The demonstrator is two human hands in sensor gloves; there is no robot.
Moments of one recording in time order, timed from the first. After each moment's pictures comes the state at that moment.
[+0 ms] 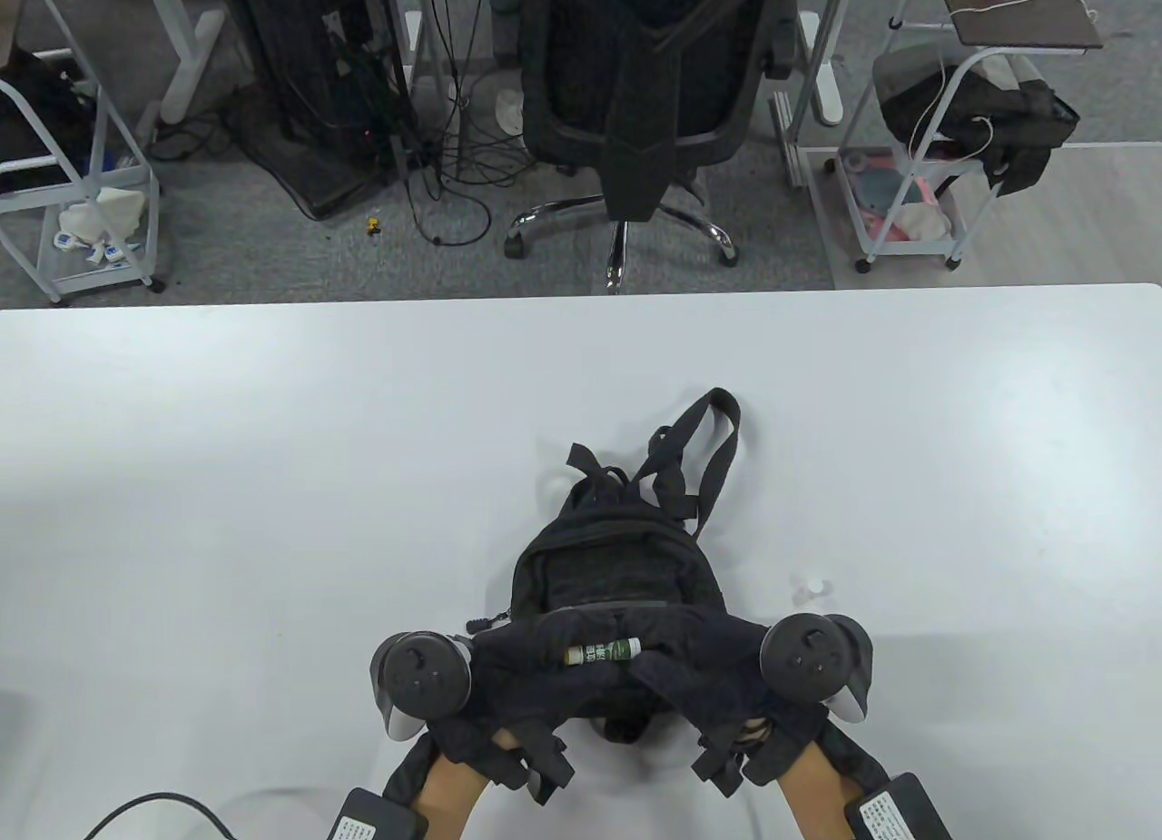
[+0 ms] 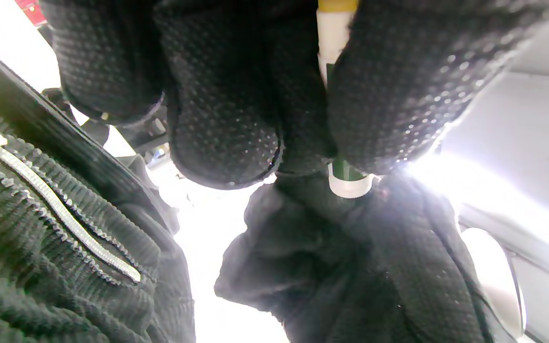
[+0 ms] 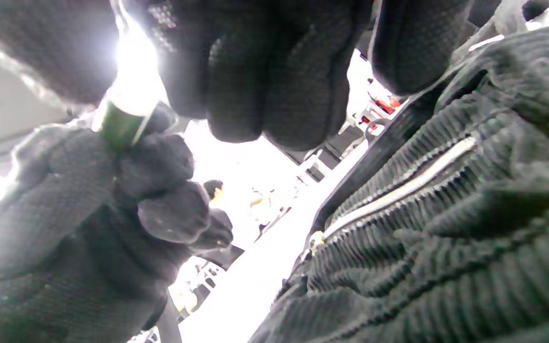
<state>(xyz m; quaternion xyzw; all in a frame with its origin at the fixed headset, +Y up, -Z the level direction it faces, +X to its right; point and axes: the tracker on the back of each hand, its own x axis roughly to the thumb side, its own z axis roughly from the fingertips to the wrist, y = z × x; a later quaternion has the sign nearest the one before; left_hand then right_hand) -0.124 -0.718 -0.192 0.05 -0.28 0.54 0.79 0.138 -0.720 -0.198 0.24 -0.03 0.86 0.46</state>
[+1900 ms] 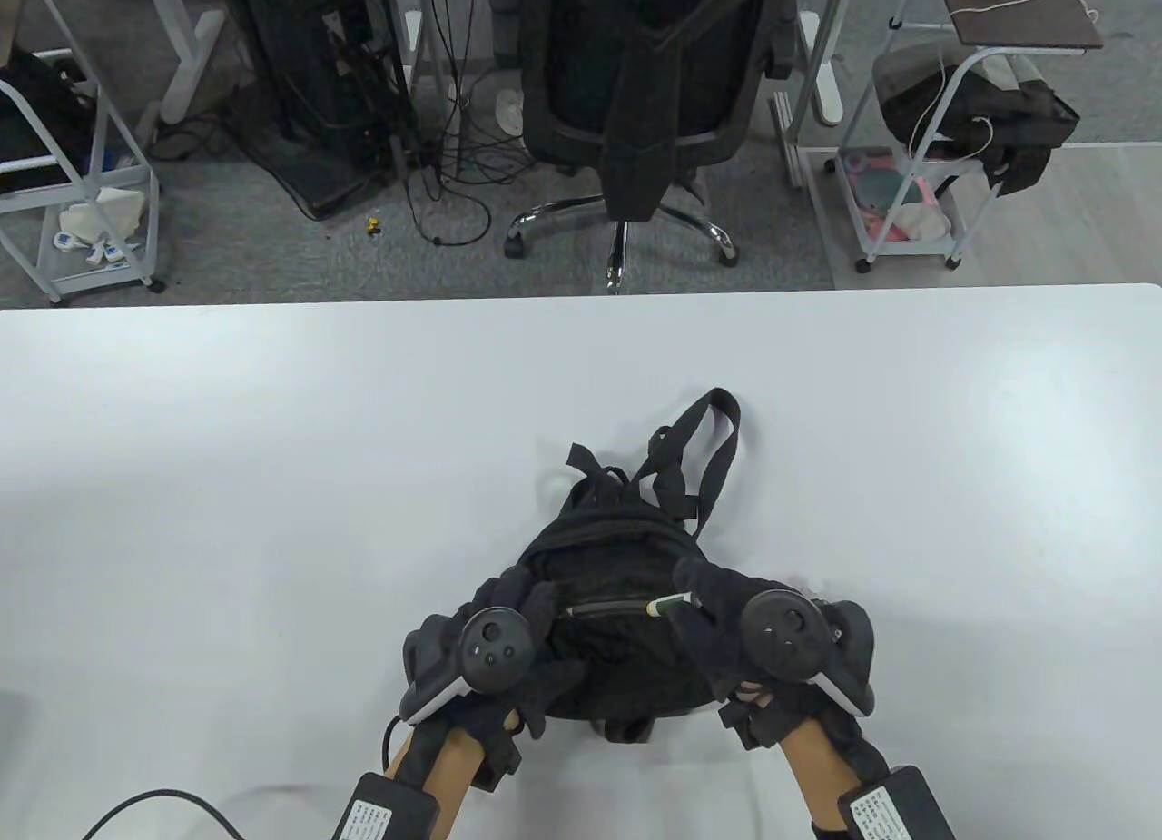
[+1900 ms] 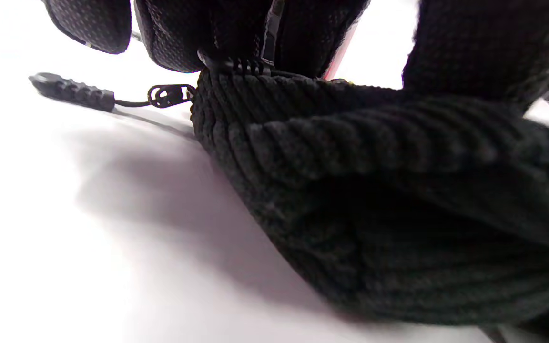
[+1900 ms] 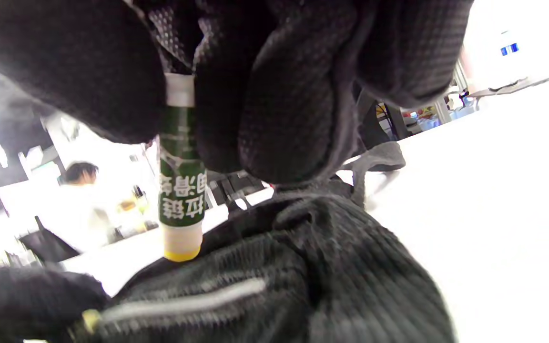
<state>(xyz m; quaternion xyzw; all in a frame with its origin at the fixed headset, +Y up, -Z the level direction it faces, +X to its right) -0.126 -0.757 -0.212 -0.06 -0.17 0.21 0.96 0.139 -0.695 -0.214 0.11 -0.08 0.97 0.19</state>
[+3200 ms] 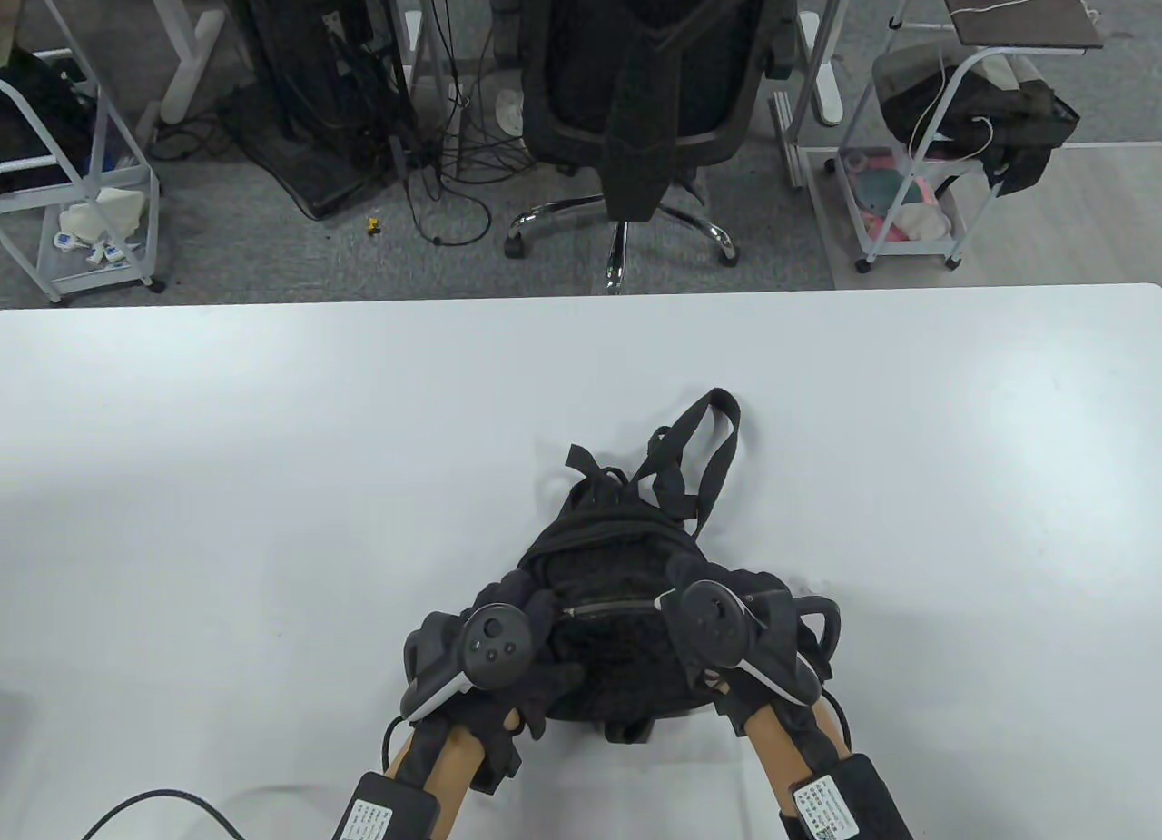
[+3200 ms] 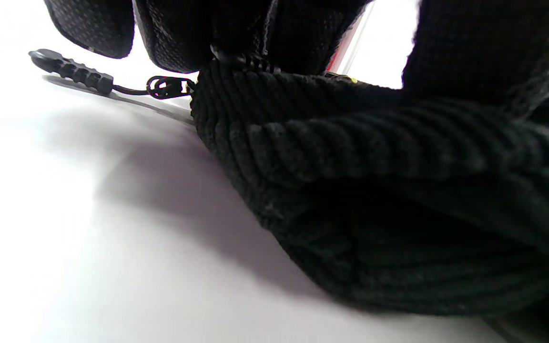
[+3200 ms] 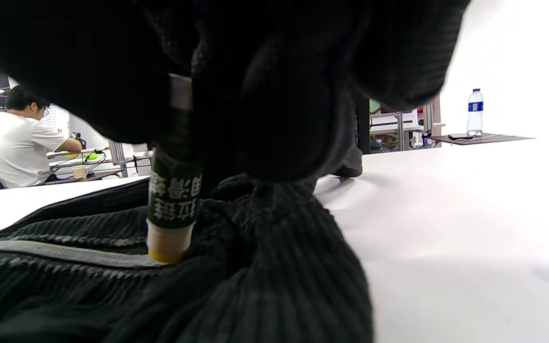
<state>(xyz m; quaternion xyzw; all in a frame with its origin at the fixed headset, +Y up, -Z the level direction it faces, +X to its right) -0.124 -0.759 -0.212 -0.08 -0.17 0.21 0.96 0.116 -0.709 -0.225 0.07 -0.09 0.99 0.08</state>
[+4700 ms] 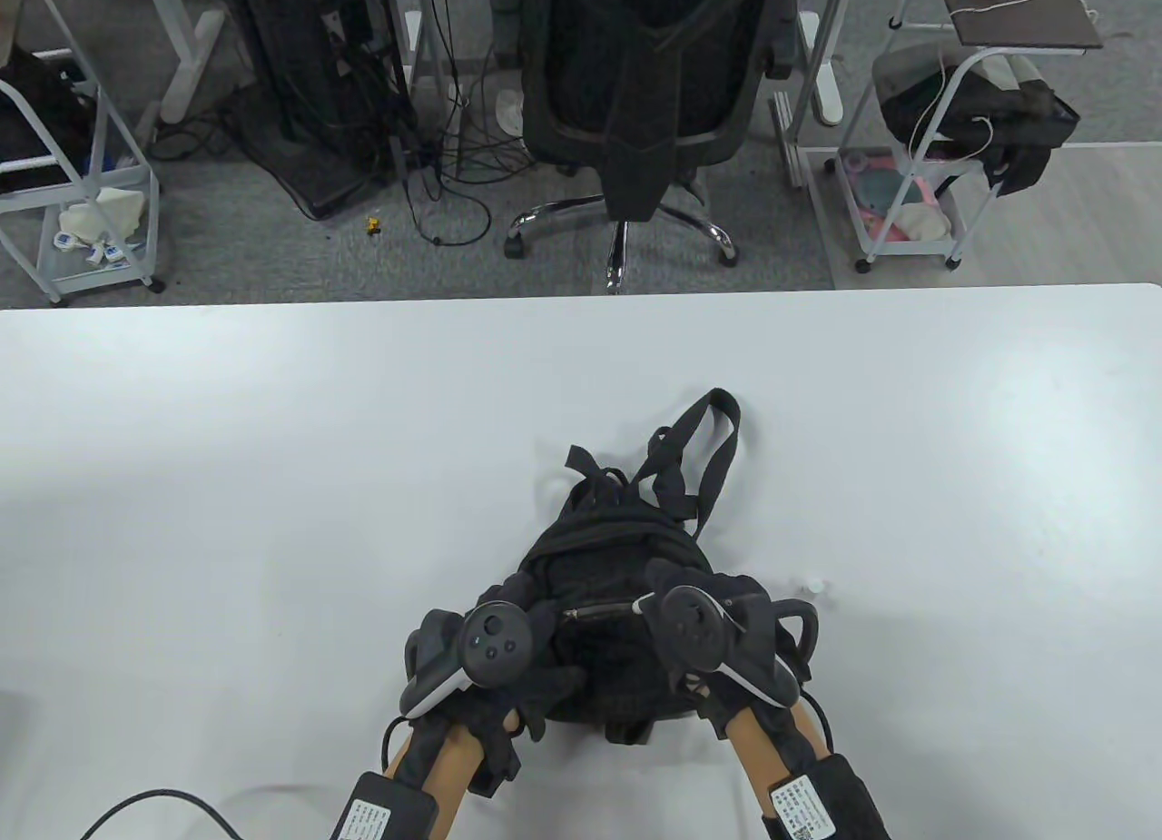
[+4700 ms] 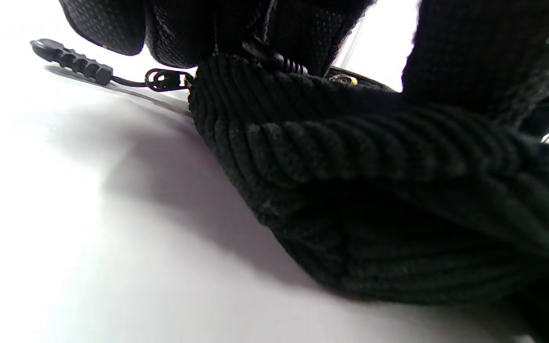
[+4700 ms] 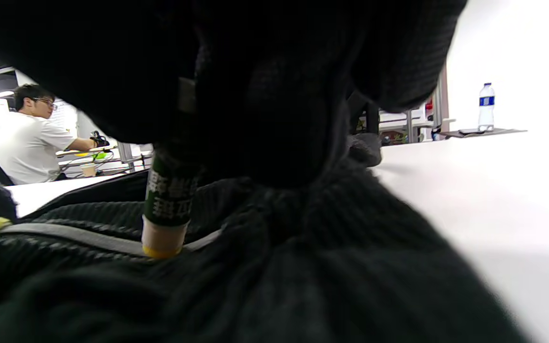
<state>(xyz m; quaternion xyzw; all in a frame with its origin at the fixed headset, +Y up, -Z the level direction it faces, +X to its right) -0.124 -0.760 -0.213 -0.10 -0.18 0.21 0.96 0.108 -0.714 -0.222 0.08 -0.09 0.99 0.07</state>
